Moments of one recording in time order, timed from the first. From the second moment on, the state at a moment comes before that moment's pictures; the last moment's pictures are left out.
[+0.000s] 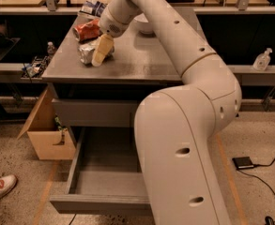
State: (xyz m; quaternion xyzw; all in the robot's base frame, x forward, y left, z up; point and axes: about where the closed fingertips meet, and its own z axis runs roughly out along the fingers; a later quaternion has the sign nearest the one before) arm 0.778 0.128 0.878 -0.68 0.65 0.14 0.31
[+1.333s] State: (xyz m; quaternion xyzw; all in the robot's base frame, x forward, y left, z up) arm 0.778 0.140 0.862 -0.69 0.64 0.15 0.28
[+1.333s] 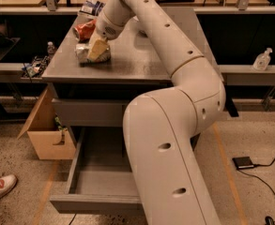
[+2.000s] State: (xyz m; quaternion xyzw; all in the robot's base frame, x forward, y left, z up) arm 0.766 0.124 0.888 -0.69 0.64 0.15 0.30
